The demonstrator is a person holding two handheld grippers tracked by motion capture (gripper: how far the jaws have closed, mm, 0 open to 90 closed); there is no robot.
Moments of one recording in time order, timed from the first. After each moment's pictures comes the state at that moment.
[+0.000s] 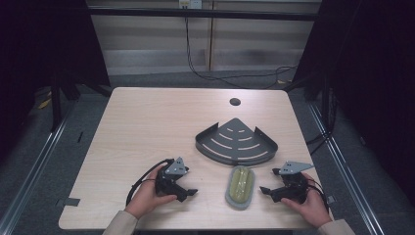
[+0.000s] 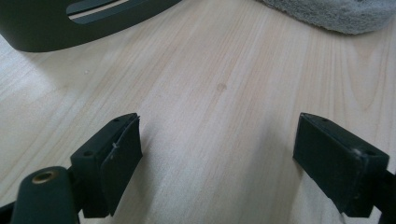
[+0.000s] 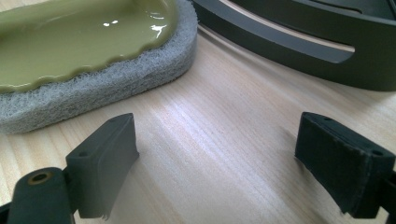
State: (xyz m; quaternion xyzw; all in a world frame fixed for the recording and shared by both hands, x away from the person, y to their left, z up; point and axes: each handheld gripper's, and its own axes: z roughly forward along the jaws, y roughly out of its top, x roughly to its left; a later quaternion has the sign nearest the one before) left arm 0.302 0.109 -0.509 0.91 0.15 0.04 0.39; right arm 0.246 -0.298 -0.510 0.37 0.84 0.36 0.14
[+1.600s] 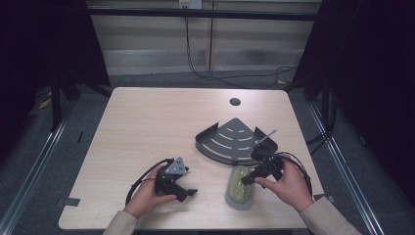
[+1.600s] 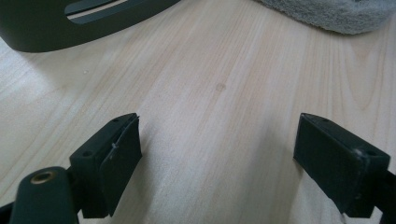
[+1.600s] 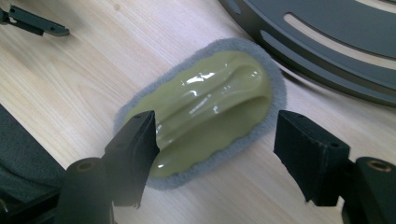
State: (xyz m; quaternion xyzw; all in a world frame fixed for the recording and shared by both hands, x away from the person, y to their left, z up) left arm 0.303 0.110 -0.509 0.91 0.14 0.04 0.40; right arm 0.282 -0.199 -0.415 0.47 0.86 0.18 0.00
